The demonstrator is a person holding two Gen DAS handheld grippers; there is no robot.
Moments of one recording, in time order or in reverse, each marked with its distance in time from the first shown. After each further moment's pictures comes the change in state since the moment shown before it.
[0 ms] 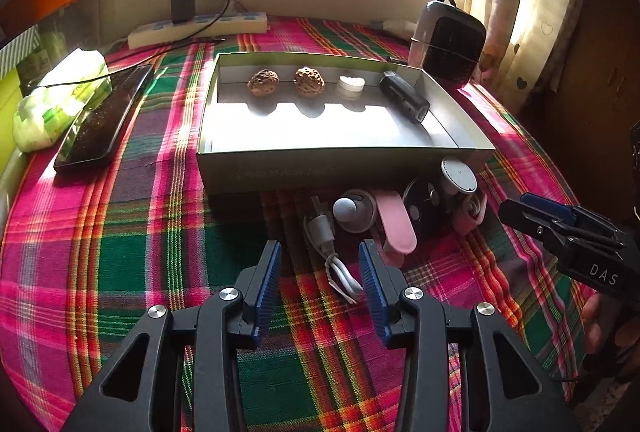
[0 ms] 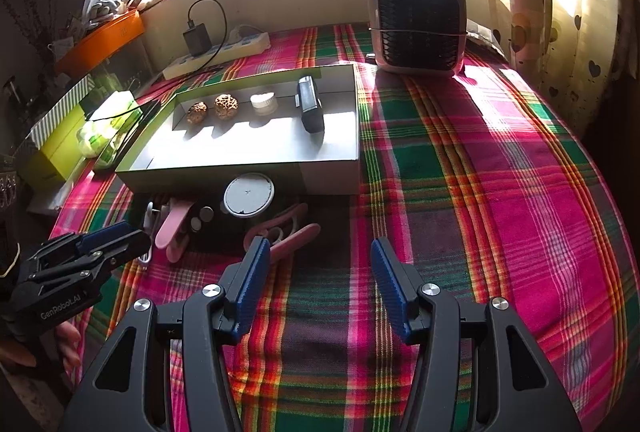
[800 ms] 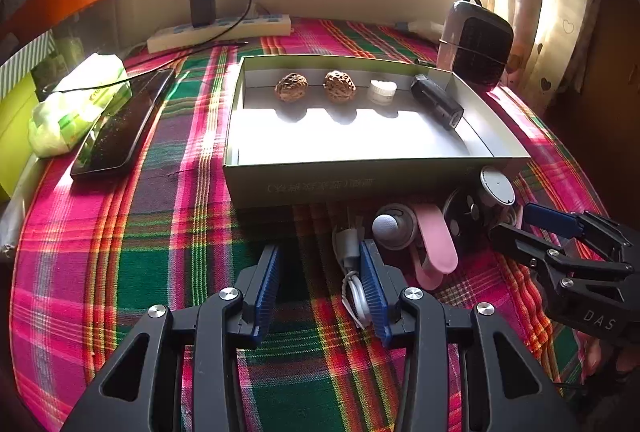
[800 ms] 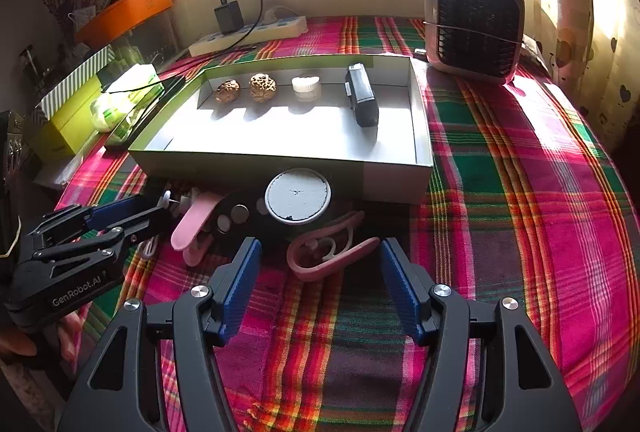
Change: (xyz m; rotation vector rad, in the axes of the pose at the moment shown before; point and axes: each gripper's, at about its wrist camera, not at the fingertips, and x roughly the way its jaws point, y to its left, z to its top) left arm 0.007 0.008 0.005 -0.005 -0.015 0.083; right arm 0.026 0.027 0.001 -0.095 0.032 0.017
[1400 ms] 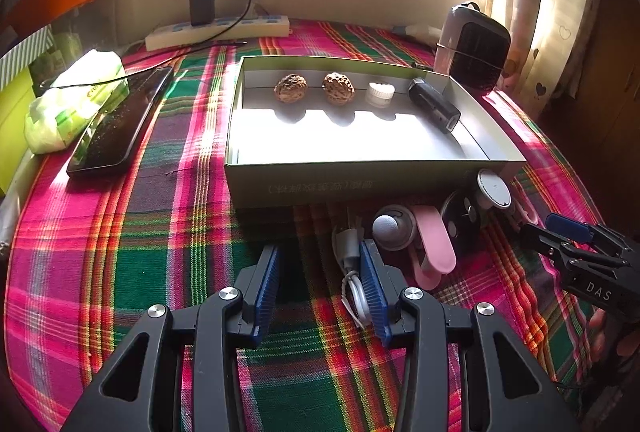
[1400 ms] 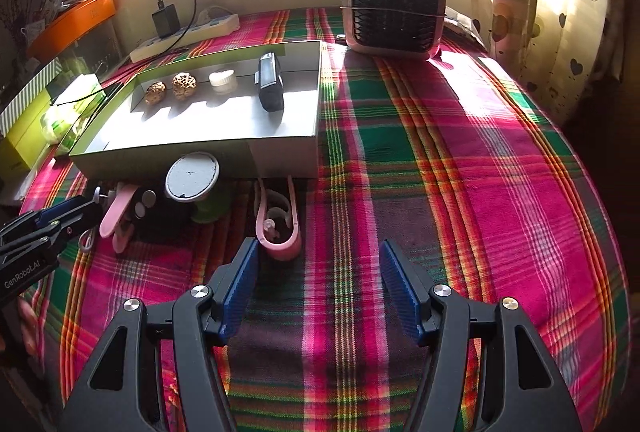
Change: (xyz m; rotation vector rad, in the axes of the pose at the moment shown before) left arm -0.001 0.004 -0.001 -0.015 -0.008 -0.025; right arm -0.012 -0.042 -0.012 0.098 0.013 -0.151
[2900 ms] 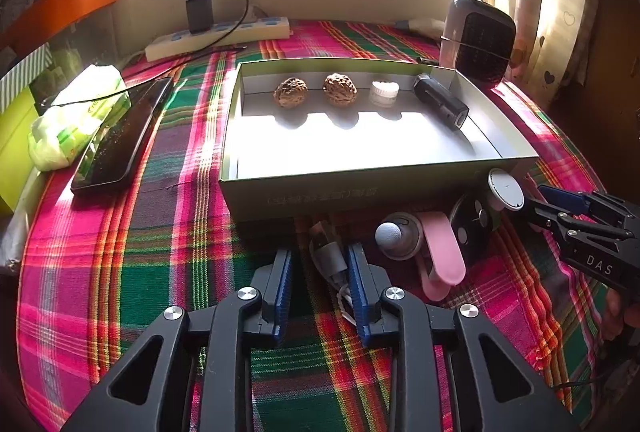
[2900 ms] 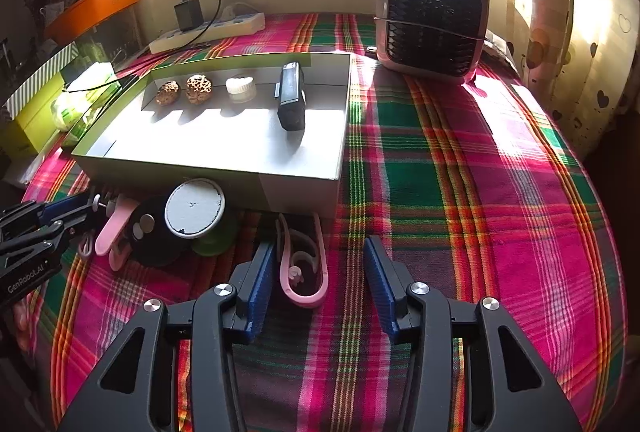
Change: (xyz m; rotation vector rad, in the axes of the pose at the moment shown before) left arm 0.007 -0.007 0.005 0.042 0.003 0.052; right arm 0.015 0.010 0.020 -0.115 -0.013 0.066
